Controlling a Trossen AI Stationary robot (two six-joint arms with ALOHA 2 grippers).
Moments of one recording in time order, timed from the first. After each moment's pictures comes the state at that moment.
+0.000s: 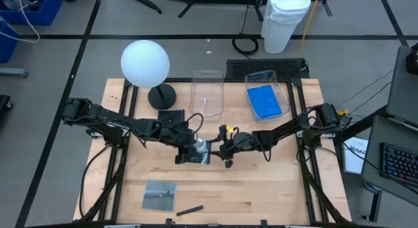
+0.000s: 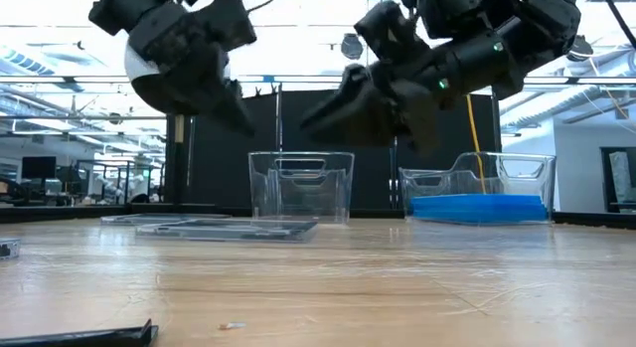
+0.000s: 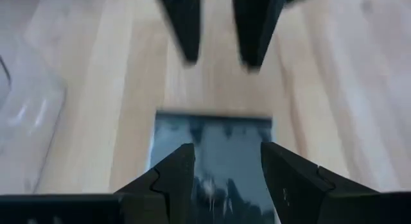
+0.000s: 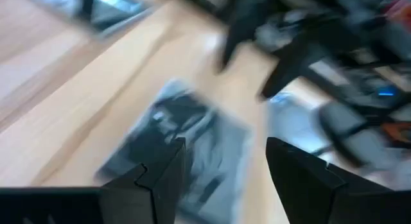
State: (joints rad) left arm -0.12 1.42 0.79 -0.14 -0.01 -0.09; right arm 0.16 1.77 0.75 0.67 0.17 -0.47
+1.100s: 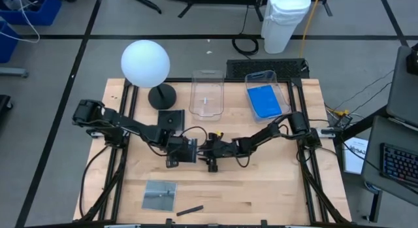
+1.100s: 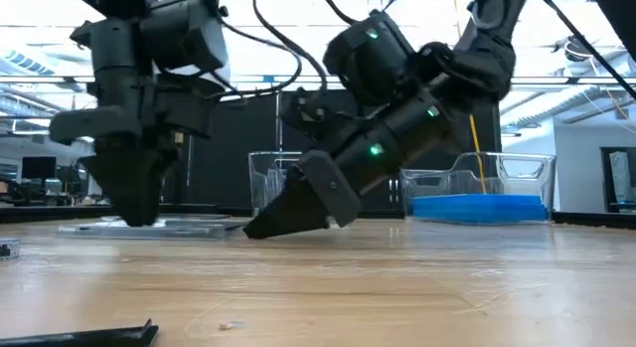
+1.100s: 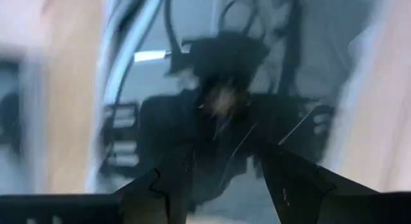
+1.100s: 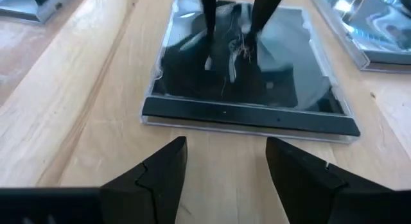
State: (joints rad) left arm -0.16 1.62 0.79 -0.58 -0.01 -0.32; right arm 0.15 2.14 1.01 0.50 0.19 -0.01
